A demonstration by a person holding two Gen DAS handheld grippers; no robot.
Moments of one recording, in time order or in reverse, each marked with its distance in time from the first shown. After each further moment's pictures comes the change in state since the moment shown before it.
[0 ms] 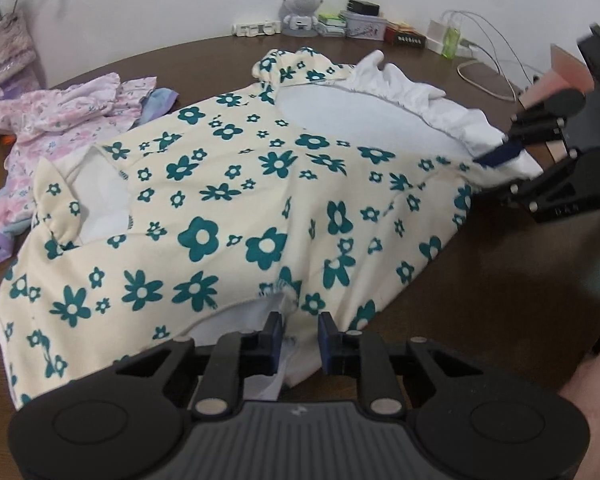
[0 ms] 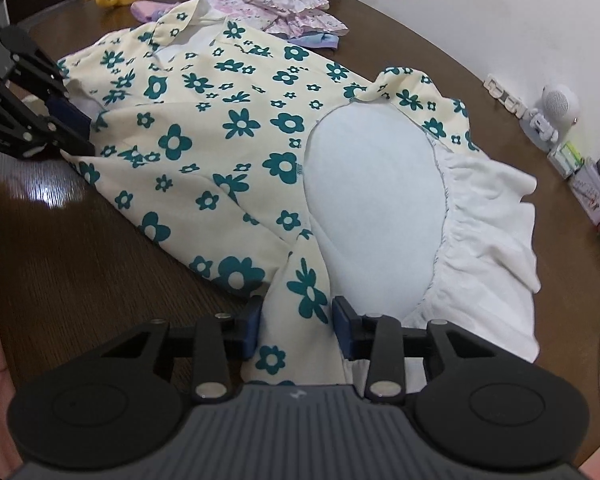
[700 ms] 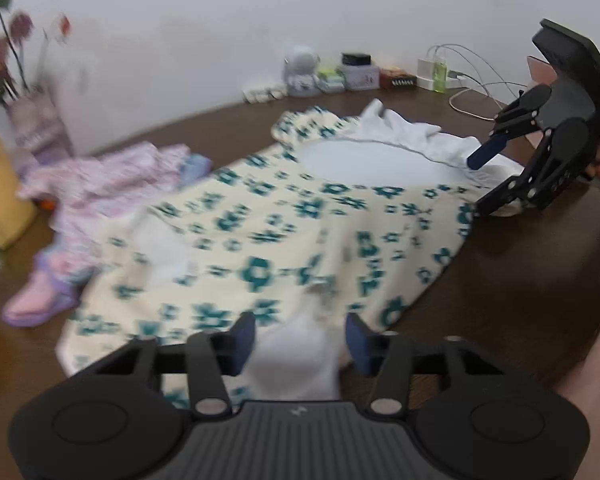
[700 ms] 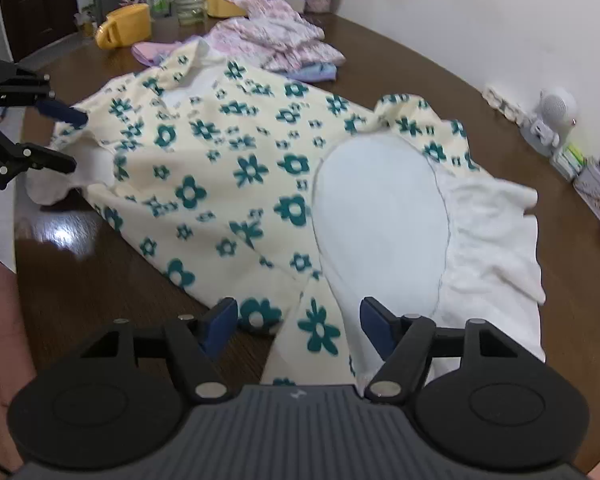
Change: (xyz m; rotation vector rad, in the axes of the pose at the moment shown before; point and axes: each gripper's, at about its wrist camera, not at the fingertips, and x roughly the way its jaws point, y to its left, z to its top) left arm -0.035 0.016 -0.018 0.074 -0.167 0.045; right arm -0.014 -0.005 0.008 0.094 -0.063 0.042
